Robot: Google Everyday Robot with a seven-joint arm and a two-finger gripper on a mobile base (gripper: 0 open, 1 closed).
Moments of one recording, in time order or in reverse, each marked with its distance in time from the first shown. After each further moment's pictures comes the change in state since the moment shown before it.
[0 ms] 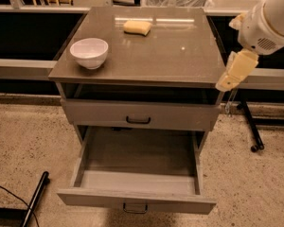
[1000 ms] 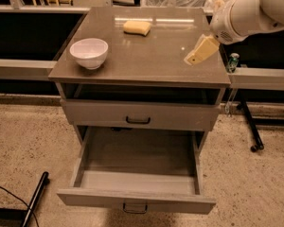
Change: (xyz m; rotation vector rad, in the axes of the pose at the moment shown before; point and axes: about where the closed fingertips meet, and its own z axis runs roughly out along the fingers) arm -0.050 -0.093 0.069 0.238 -0.249 0.071
